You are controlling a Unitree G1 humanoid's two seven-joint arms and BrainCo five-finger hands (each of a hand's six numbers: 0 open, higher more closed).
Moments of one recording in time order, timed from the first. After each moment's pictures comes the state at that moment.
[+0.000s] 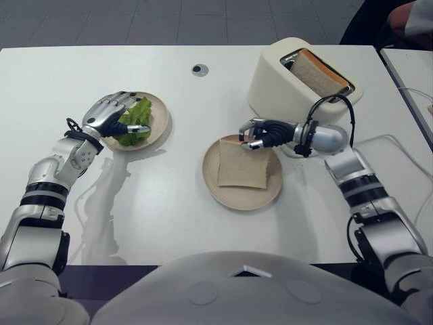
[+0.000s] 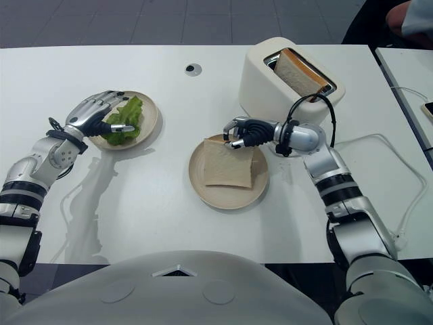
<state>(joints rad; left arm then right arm) -0.33 0.75 -0.17 0.67 0.80 -0.48 0.10 -0.42 -0.51 0.35 0.44 -0.10 -0.47 0.76</state>
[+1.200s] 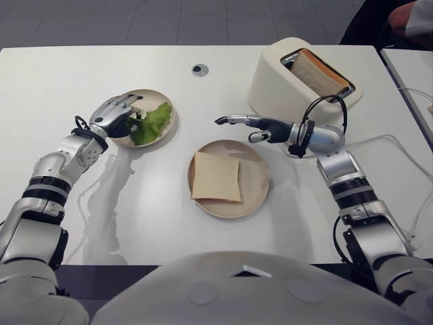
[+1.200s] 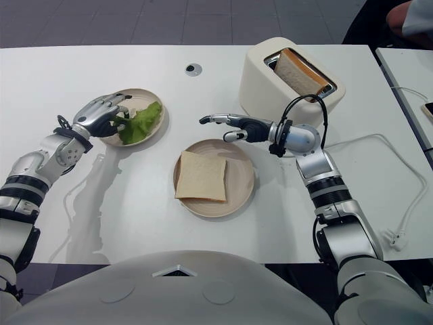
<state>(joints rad) -0.38 0.77 -0.31 0.62 0.75 -0.55 0.16 -0.36 -0.49 0.24 0.28 -0.03 -0.51 0.83</state>
